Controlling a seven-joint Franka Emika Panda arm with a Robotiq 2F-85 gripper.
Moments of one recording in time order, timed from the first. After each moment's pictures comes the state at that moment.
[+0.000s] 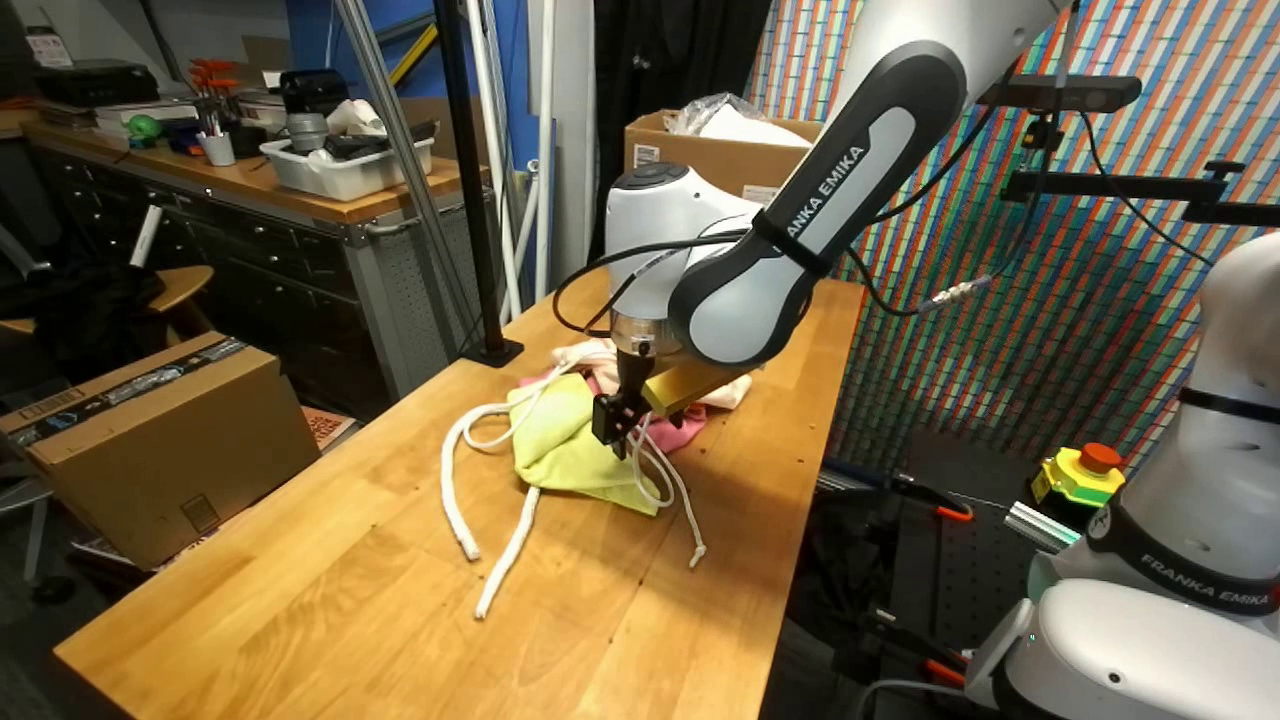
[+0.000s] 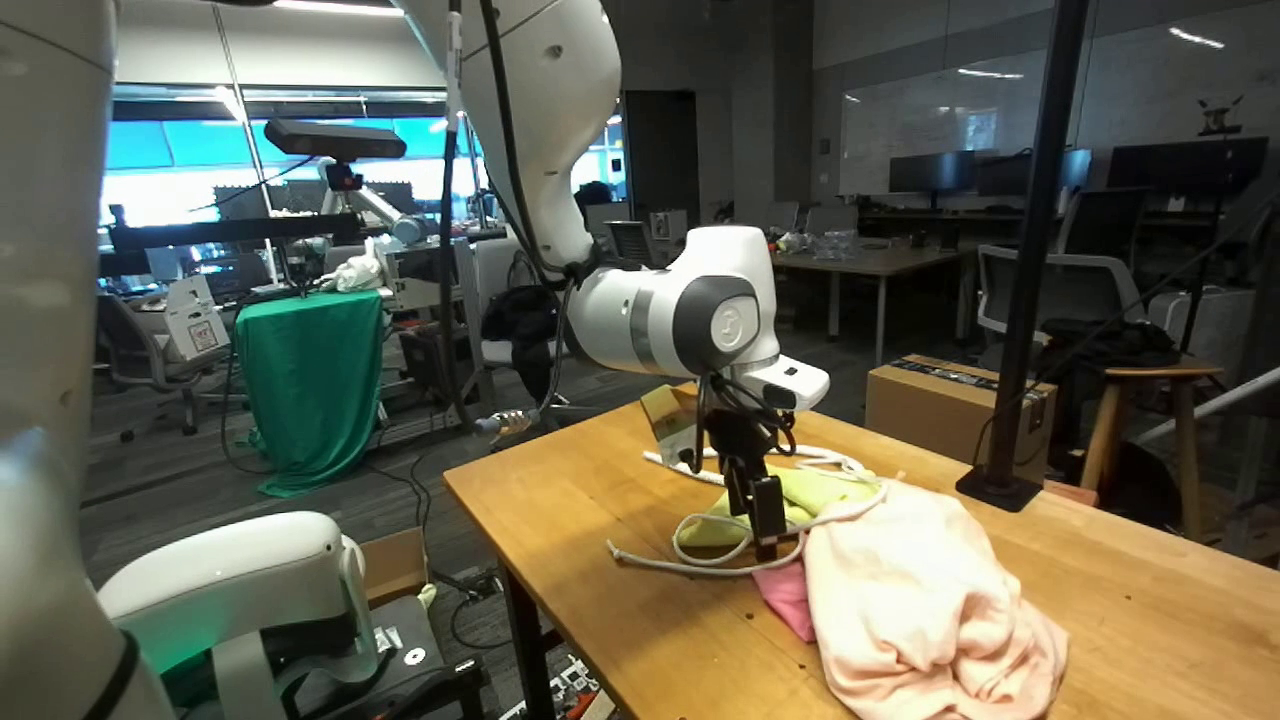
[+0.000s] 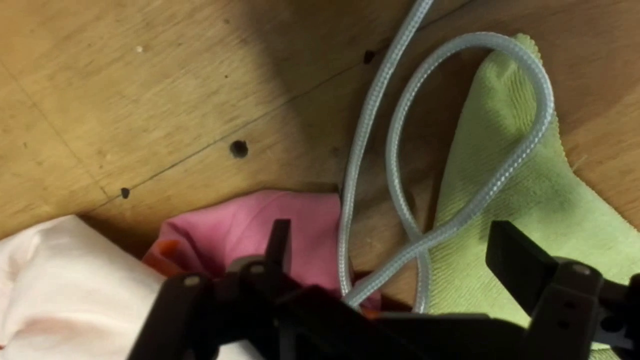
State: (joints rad) arm 0.19 0.32 -0.04 -2.29 -0.18 2.61 0.71
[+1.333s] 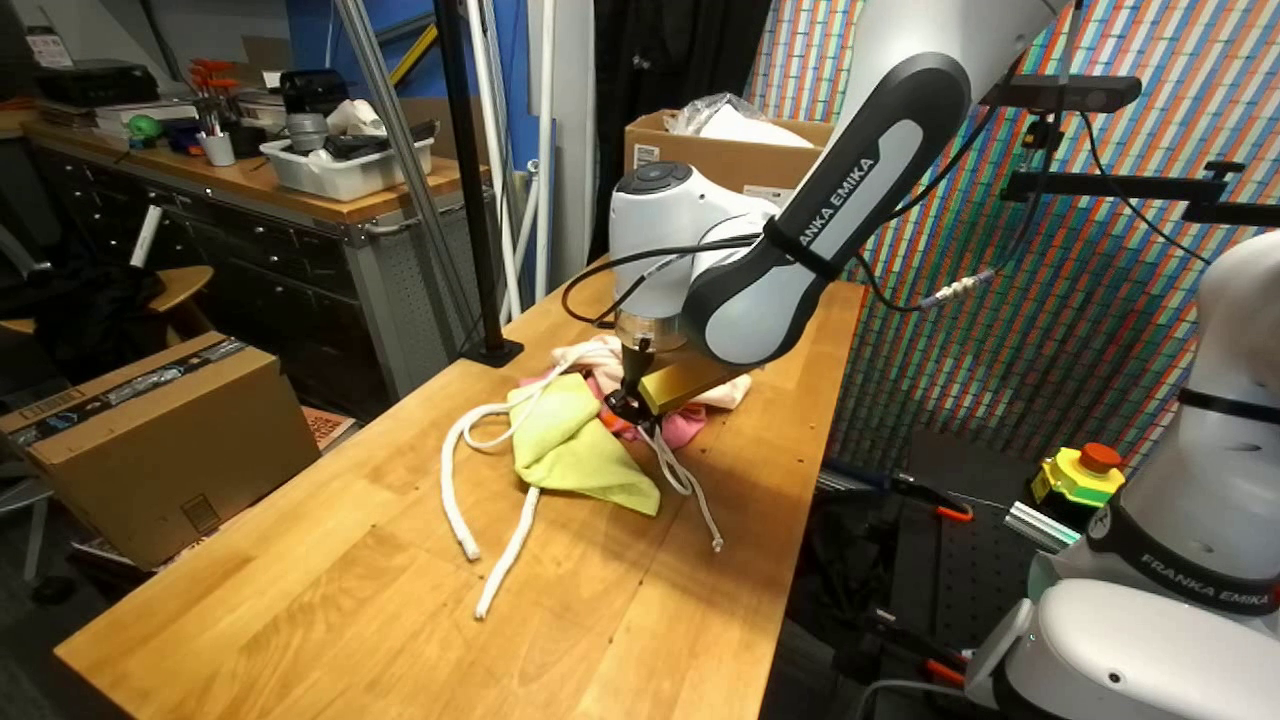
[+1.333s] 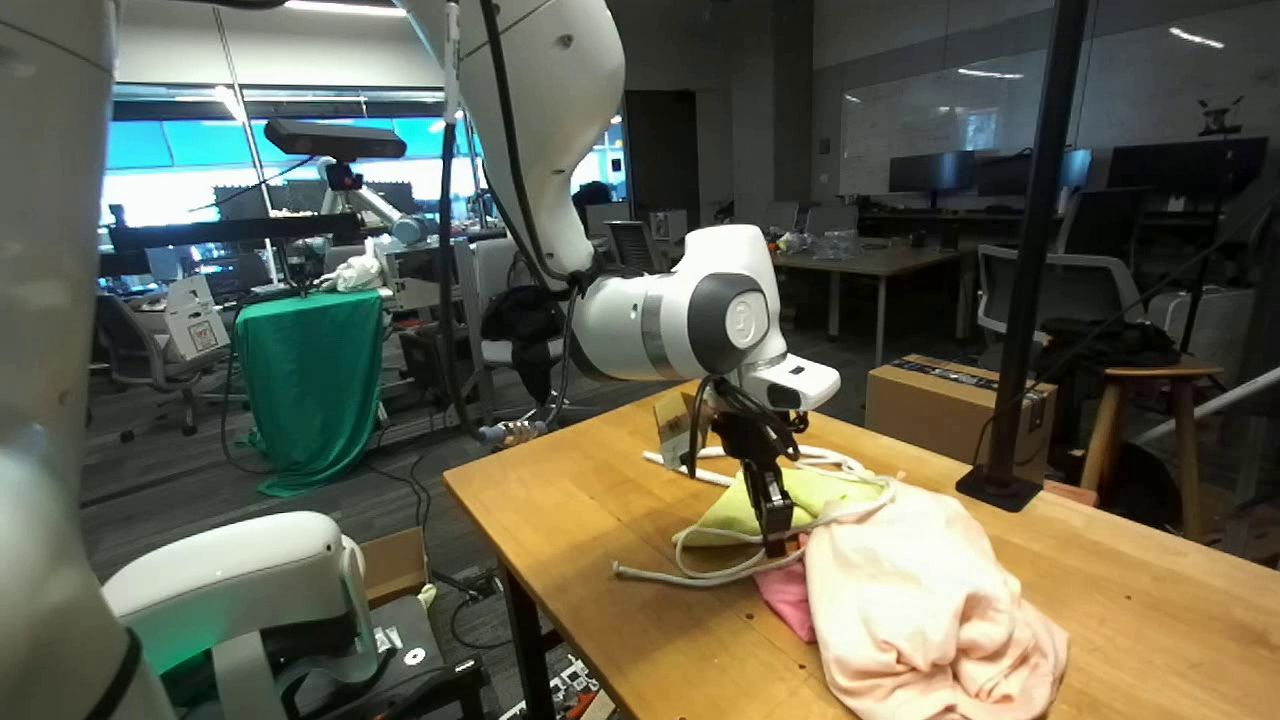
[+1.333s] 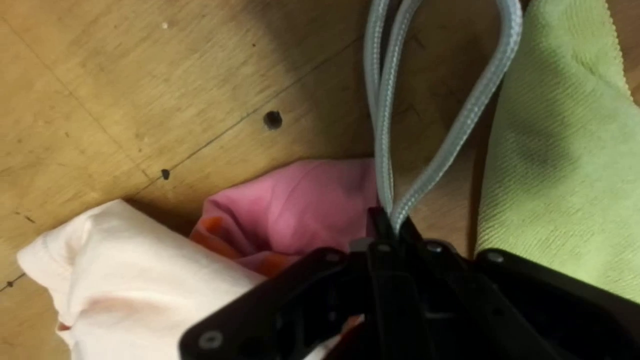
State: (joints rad) arm 0.23 0.31 -0.10 -2.29 -0.30 2.63 0.89
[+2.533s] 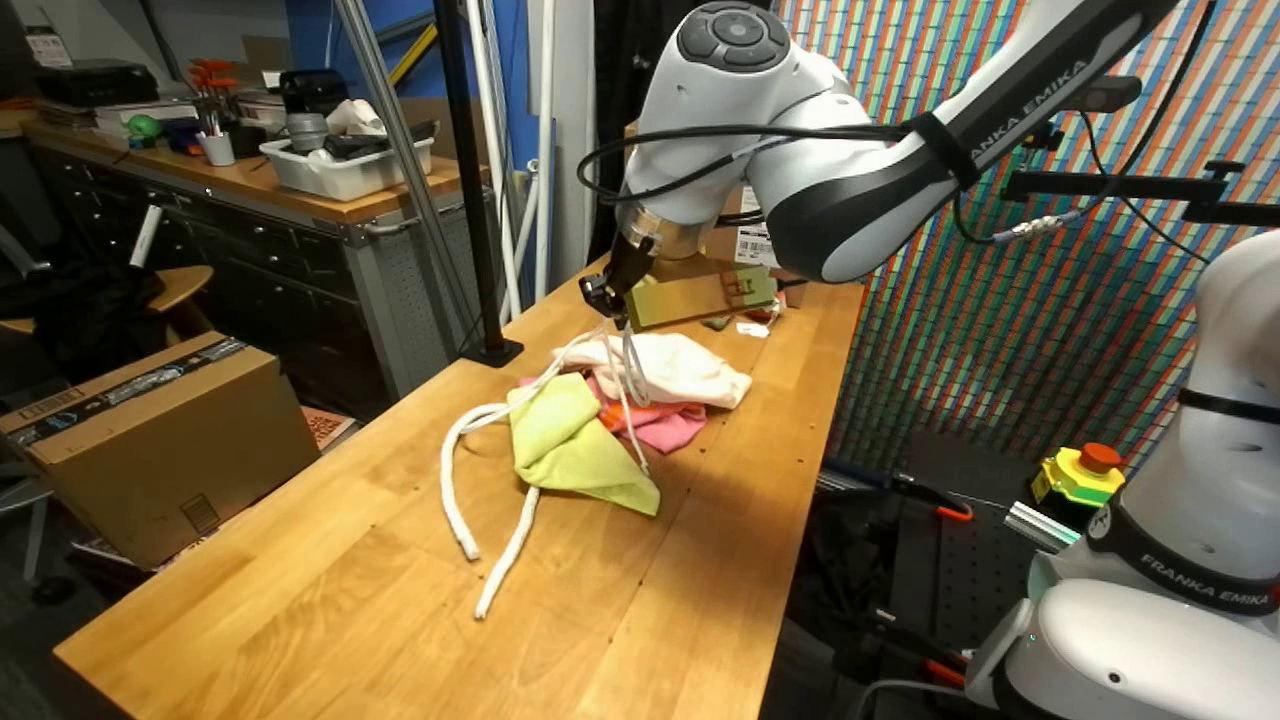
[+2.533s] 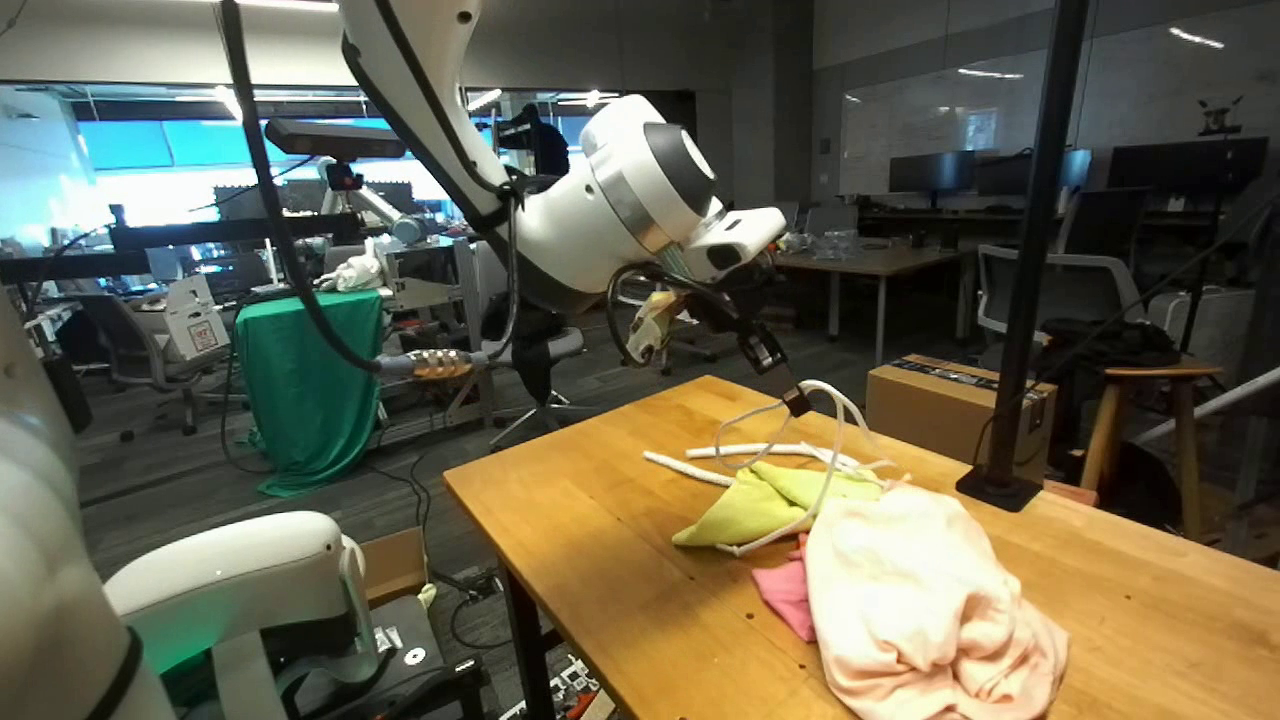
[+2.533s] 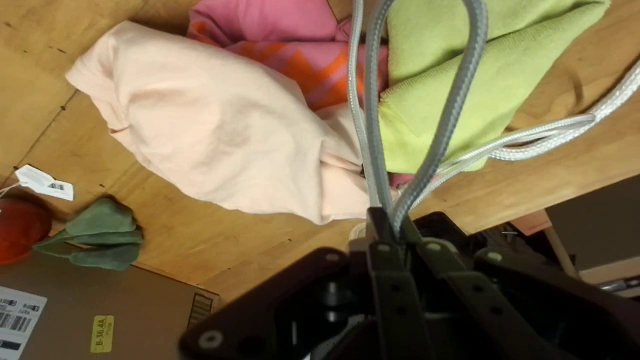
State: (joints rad) arm 0.24 0.00 -0.07 -2.36 -0.85 2.62 1.47
